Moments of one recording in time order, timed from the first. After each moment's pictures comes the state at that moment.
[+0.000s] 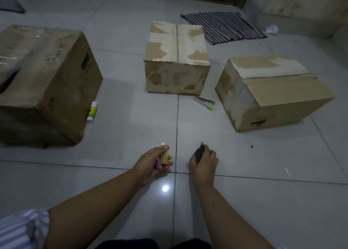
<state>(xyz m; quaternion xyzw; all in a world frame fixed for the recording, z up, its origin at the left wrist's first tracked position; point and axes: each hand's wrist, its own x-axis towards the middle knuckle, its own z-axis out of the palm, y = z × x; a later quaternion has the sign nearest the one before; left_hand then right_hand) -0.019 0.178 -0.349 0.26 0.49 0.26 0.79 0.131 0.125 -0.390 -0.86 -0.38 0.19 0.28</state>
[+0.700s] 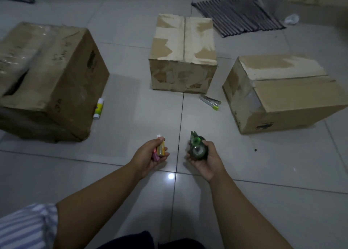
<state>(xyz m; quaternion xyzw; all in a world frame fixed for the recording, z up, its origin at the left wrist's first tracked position) -0.019 0.200 -0.330 0.19 0.55 0.30 0.76 0.157 0.153 -0.334 -0.45 0.06 0.69 0.56</state>
